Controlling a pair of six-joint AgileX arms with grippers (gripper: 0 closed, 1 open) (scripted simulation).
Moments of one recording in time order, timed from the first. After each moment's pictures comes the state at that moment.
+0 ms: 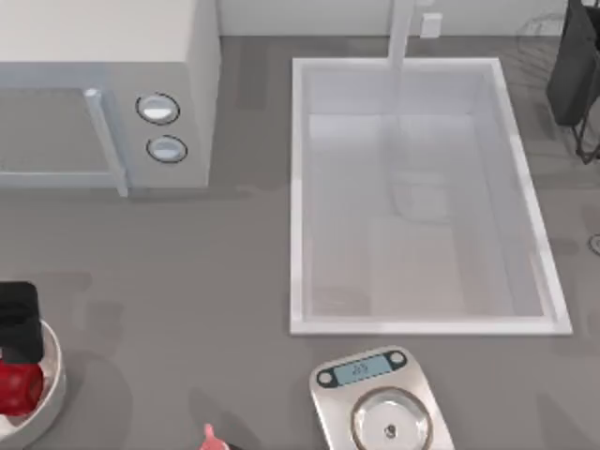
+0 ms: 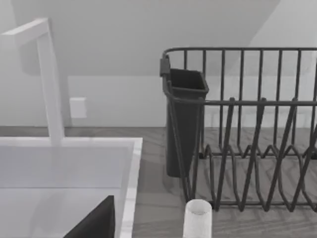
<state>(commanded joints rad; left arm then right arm) -0.02 0.57 0.39 -0.48 0.00 -0.01 0.00 0.00 0.00 0.00 0.00 0.00</state>
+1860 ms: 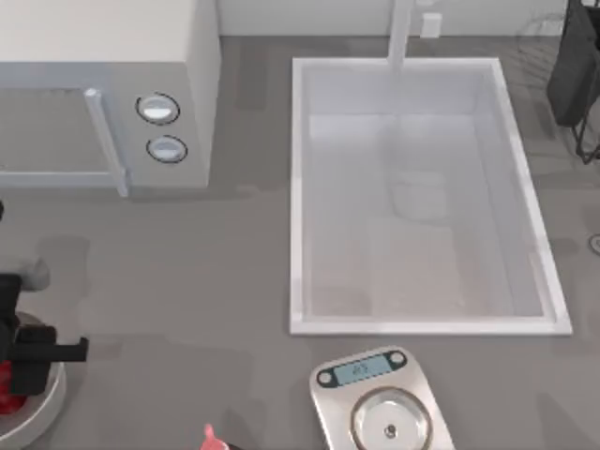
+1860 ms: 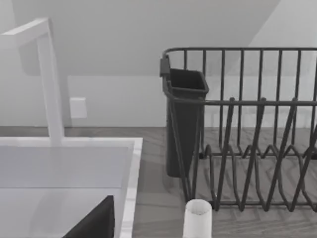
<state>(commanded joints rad) -0.03 1.59 0.59 -0.57 0.00 -0.01 0.00 0.00 0.00 0.00 0.00 0.00</state>
